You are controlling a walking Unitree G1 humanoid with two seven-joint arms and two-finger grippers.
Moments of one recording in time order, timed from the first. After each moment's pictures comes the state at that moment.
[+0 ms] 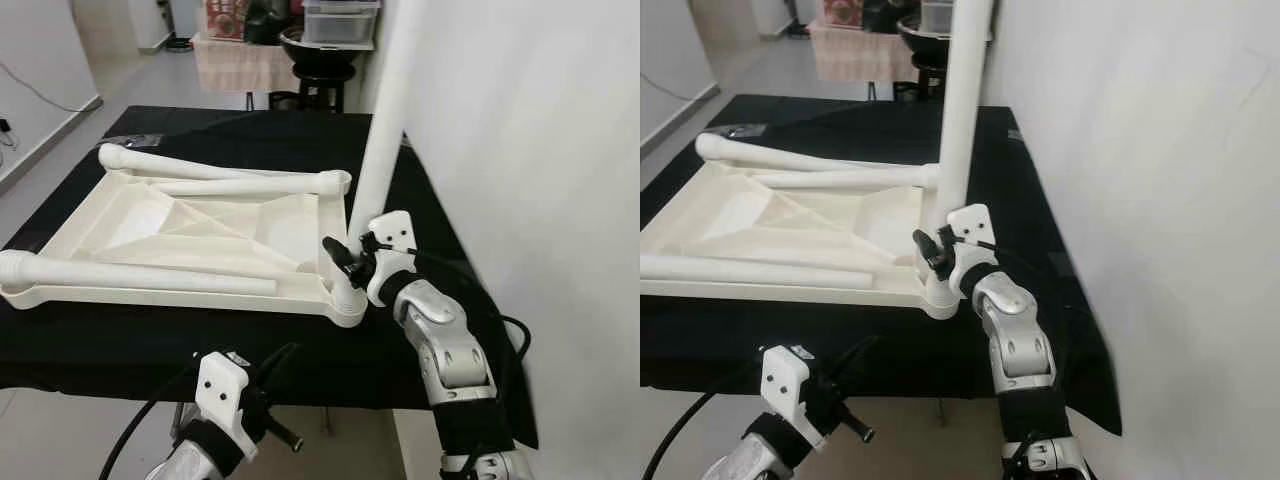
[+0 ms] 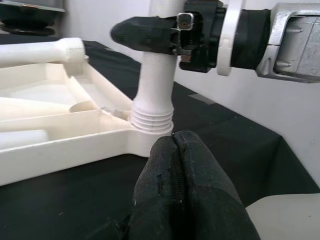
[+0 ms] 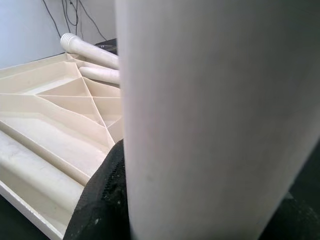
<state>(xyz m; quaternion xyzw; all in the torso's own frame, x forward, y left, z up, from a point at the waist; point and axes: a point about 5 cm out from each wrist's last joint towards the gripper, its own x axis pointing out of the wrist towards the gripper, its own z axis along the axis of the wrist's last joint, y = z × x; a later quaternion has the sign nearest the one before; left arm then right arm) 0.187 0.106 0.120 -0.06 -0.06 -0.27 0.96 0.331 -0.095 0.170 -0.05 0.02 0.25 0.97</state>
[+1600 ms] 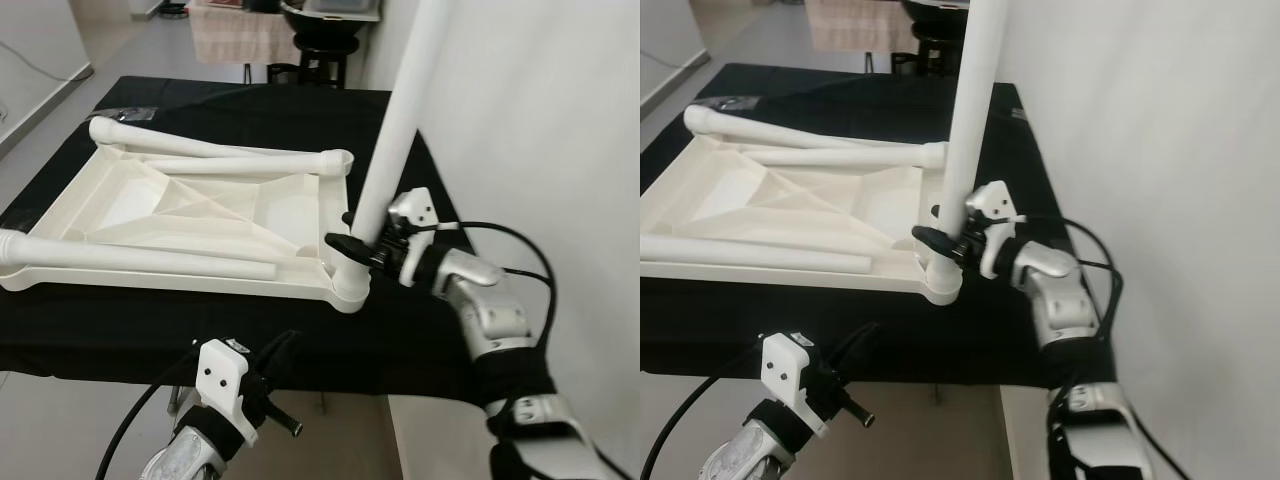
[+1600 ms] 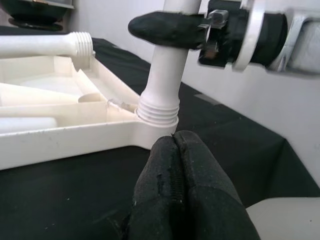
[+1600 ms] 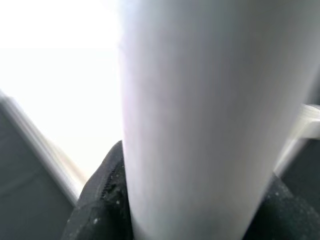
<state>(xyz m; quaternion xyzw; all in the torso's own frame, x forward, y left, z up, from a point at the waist) 0.186 0.105 0.118 -0.07 -0.05 -0.26 0.96 0.332 -0.123 0.162 -0.03 0.01 0.30 0.95</state>
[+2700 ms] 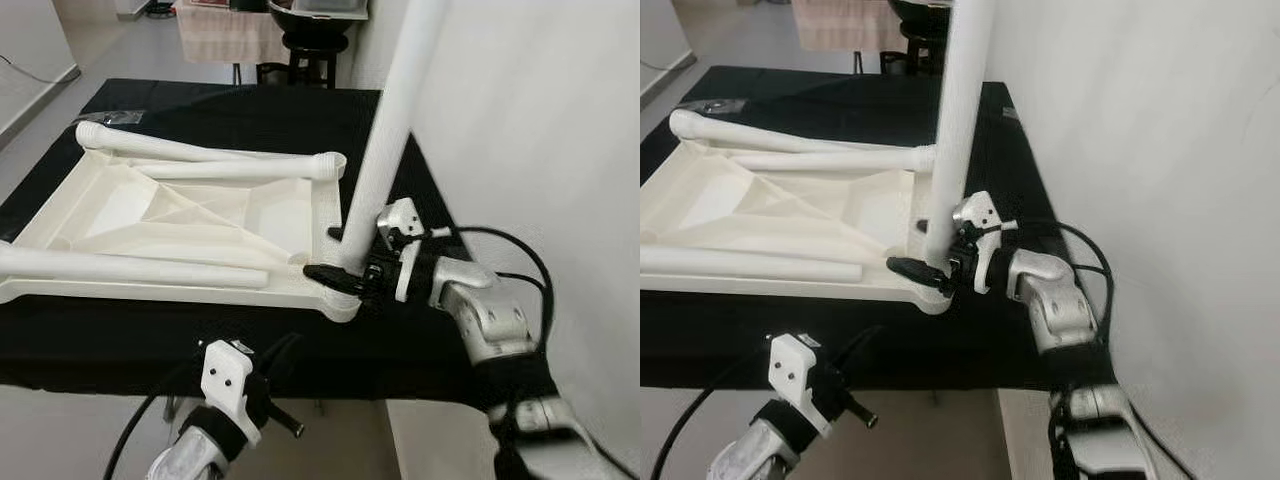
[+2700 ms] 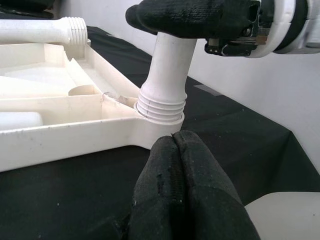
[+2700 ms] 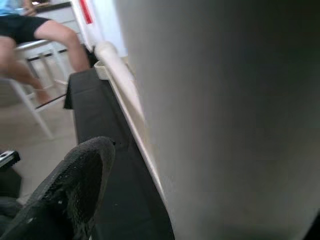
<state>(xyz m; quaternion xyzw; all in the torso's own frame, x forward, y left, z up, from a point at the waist) 0.190 0.104 0.108 -0.06 -0.04 -0.27 0.96 0.341 -0.128 0.173 0.01 0.06 0.56 0.82</state>
